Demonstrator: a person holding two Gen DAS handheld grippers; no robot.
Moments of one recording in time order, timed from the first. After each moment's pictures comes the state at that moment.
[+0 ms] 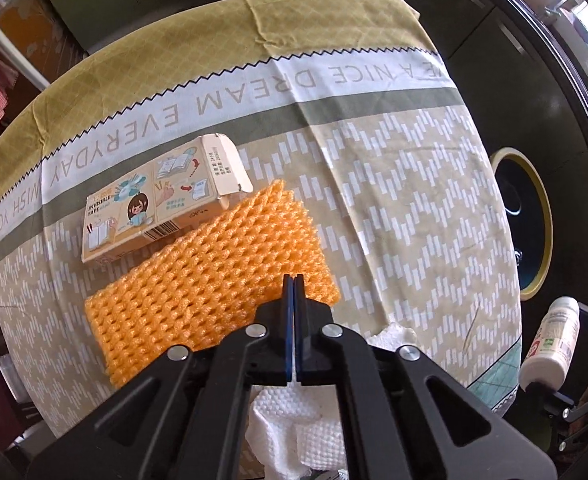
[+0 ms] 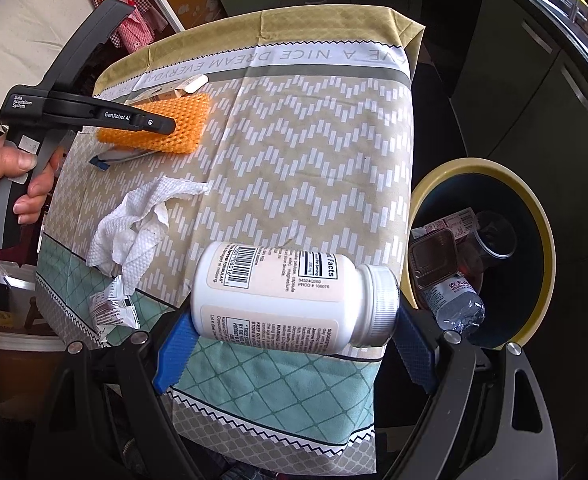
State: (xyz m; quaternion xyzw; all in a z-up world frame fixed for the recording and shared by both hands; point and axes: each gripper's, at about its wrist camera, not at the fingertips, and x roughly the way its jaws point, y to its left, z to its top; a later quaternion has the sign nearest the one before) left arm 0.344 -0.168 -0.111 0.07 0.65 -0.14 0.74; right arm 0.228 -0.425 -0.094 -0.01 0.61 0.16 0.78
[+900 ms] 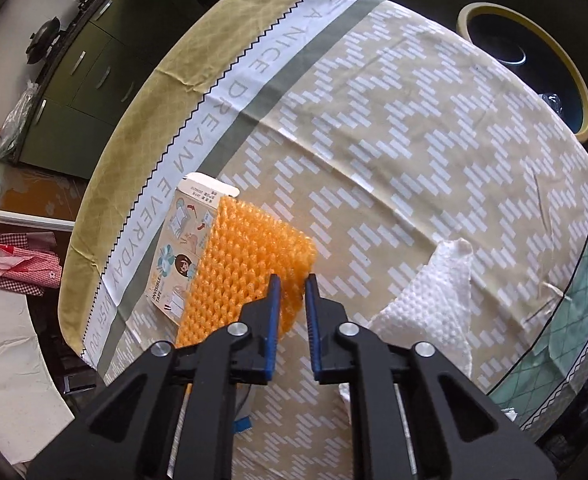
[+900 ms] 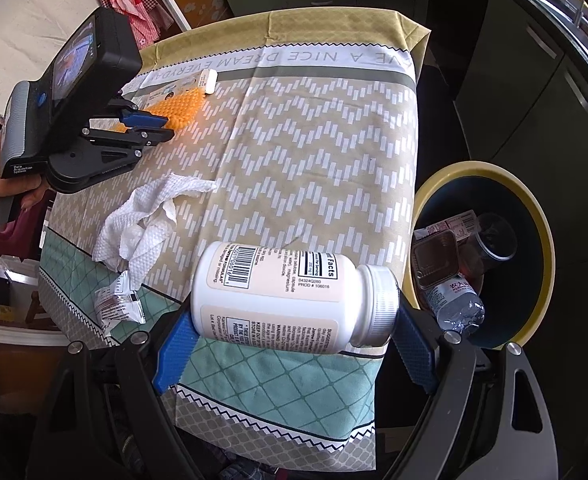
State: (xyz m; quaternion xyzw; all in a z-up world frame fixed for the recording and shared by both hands) left arm 0.309 -0.208 -0.109 0.36 0.56 -0.17 0.73; right arm 0.225 -0.424 -0.087 -0.01 0.61 0.16 0.78
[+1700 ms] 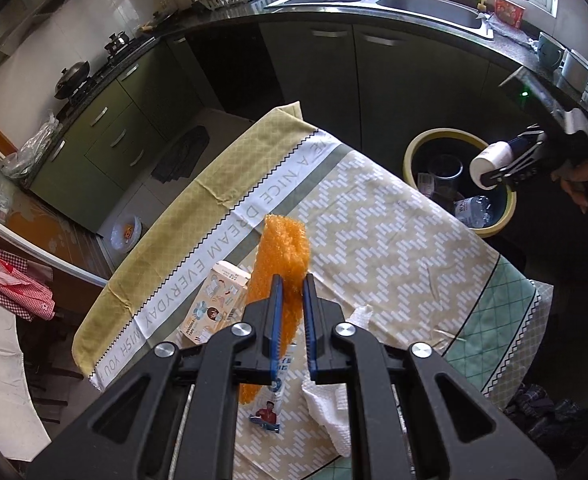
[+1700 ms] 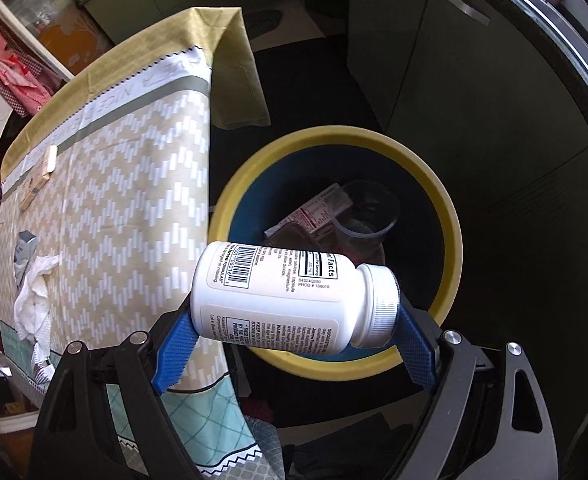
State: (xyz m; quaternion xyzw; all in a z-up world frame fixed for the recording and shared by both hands) left arm 0.262 -0.219 0.026 0.28 0.45 -0.24 0.81; right arm 0.275 -0.576 -0.125 0.06 0.63 -0.01 0.77
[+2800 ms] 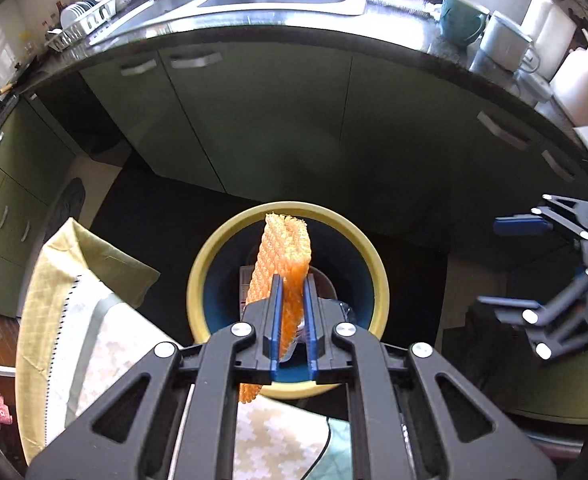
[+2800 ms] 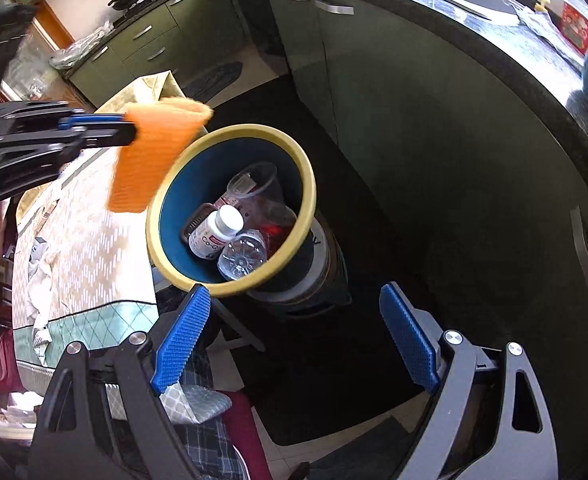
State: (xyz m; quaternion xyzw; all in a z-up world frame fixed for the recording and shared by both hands) left arm 0.260 -0.536 -0.052 0.31 0.47 -0.40 0.72; right arm 0.116 -0.696 -0.086 0.14 0.55 -0.04 0.82
